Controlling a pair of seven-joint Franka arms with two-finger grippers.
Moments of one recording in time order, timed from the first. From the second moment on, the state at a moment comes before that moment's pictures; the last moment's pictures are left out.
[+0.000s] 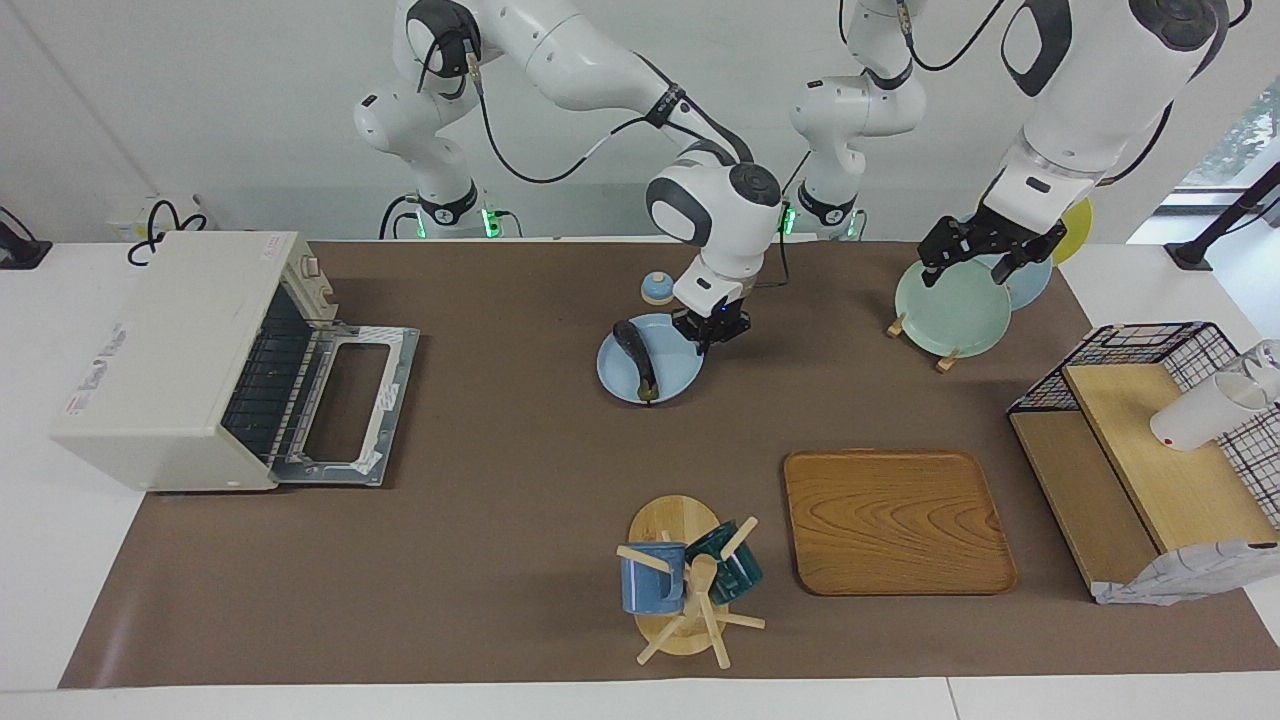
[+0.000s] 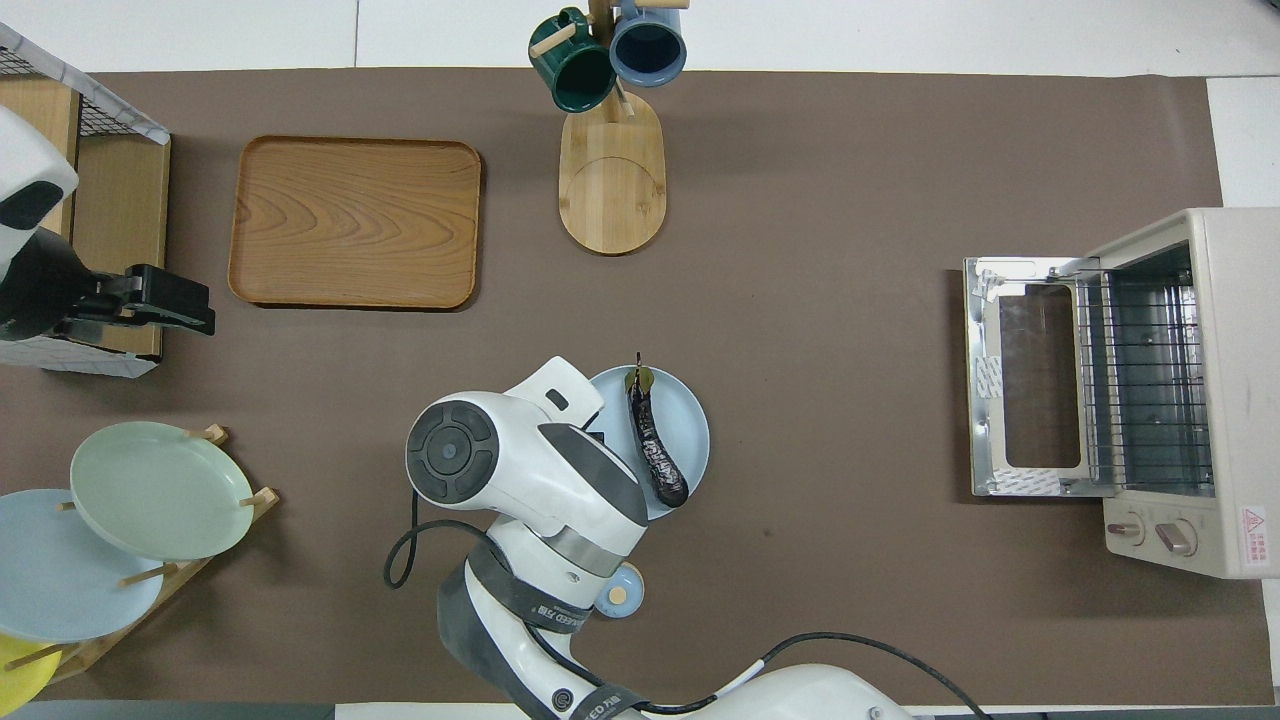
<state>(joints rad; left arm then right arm) -0.04 -0.01 -0.08 -1.63 -0.03 1.56 -0.09 0.83 0.51 0.03 -1.60 -0.10 2.07 0.90</state>
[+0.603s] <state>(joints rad) -0.04 -0.01 -0.08 -1.63 -0.03 1.56 -0.09 0.79 0.50 0.03 -1.59 -0.06 2.23 0.87</state>
